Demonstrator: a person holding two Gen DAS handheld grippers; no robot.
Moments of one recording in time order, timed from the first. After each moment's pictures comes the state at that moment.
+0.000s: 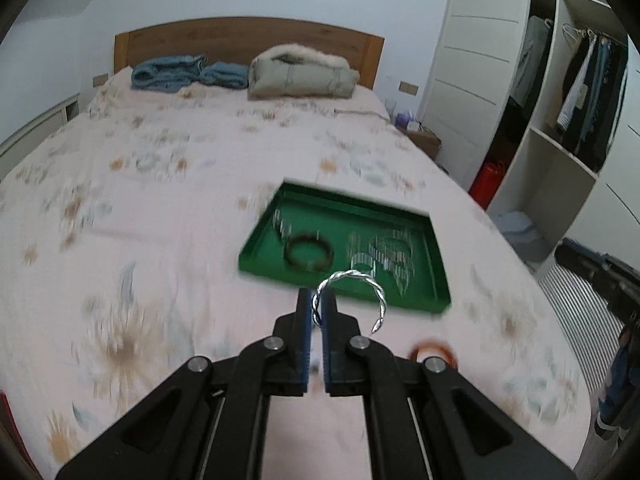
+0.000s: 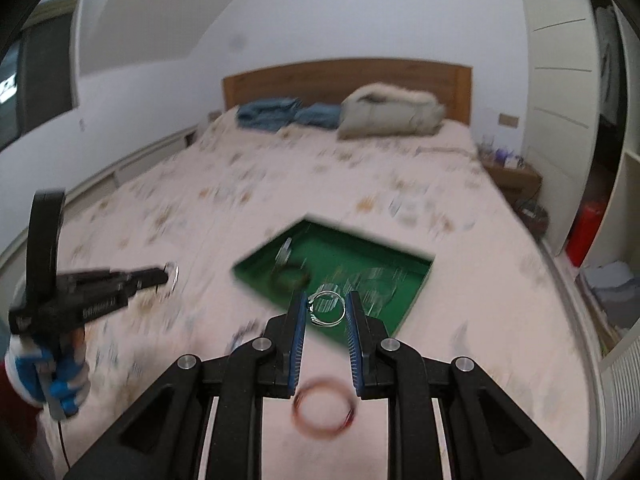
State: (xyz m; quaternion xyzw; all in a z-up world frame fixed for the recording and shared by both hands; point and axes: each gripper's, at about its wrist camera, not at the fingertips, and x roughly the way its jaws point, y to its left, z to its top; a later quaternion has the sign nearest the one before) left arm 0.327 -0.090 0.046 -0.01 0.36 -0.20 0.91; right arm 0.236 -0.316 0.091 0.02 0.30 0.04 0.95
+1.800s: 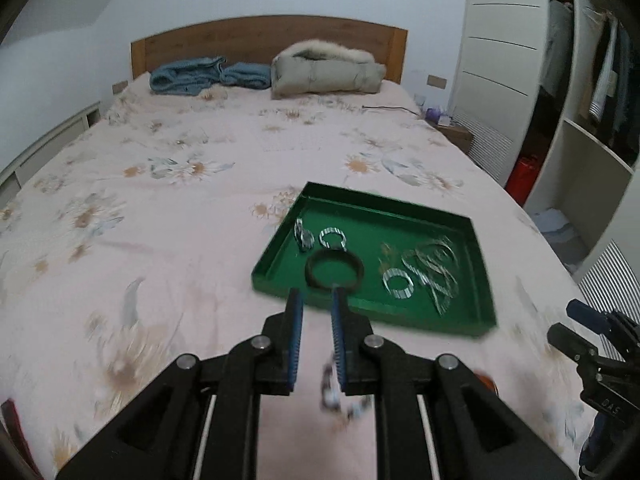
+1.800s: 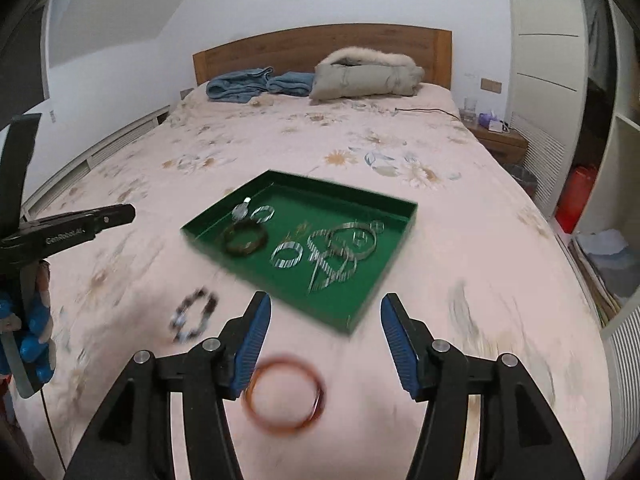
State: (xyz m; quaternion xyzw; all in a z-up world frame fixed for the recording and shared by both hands) left arm 0.339 -0.110 0.015 0.02 0.36 -0.14 0.92; right arm 0.237 -0.329 0.002 0.03 0.35 0.01 0.94
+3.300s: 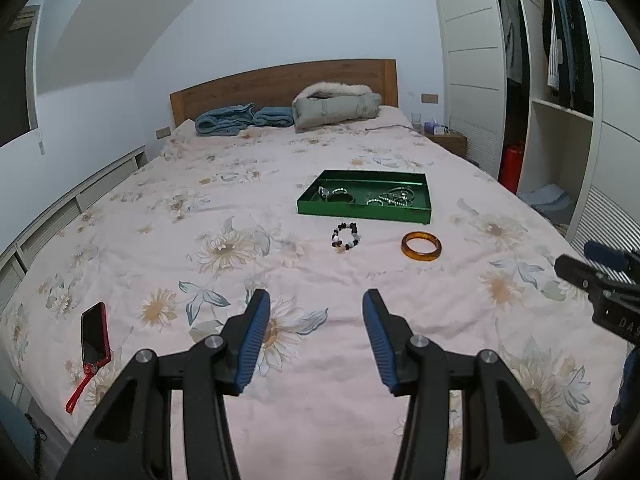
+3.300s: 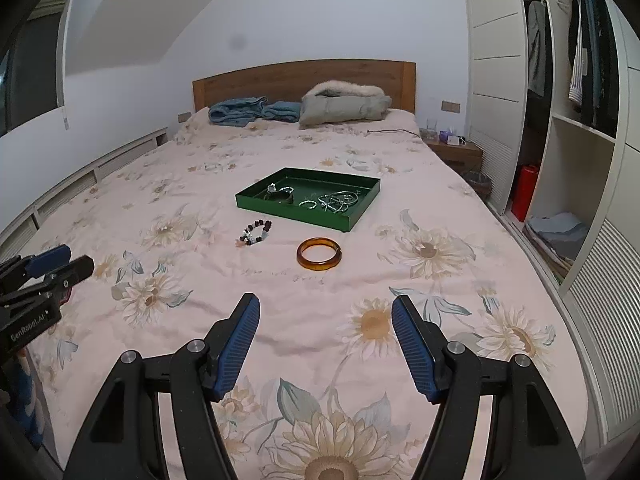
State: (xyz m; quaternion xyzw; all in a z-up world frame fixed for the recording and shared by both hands) left arm 0.022 -0.058 0.040 0.08 0.28 -0.10 0.95; right arm -0.028 -0.277 0.036 0.03 0.30 -0.04 0.95
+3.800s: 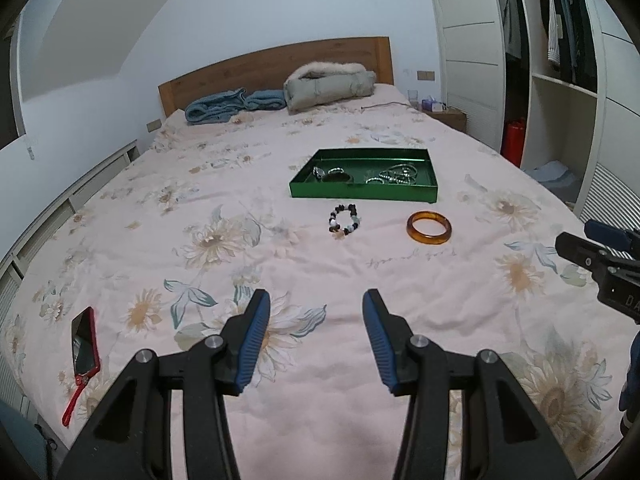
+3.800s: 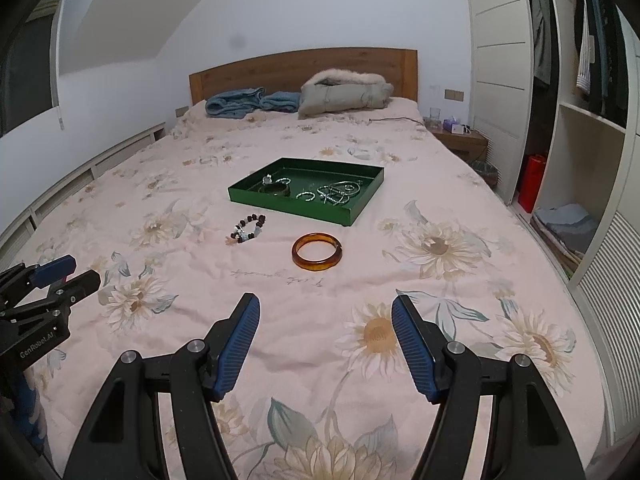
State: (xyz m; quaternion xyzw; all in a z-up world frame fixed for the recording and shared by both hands) left arm 0.064 -0.073 0.011 0.11 0.31 -0.10 0.94; right arm 0.016 -0.289 0.012 0.04 0.32 -0.03 0.95
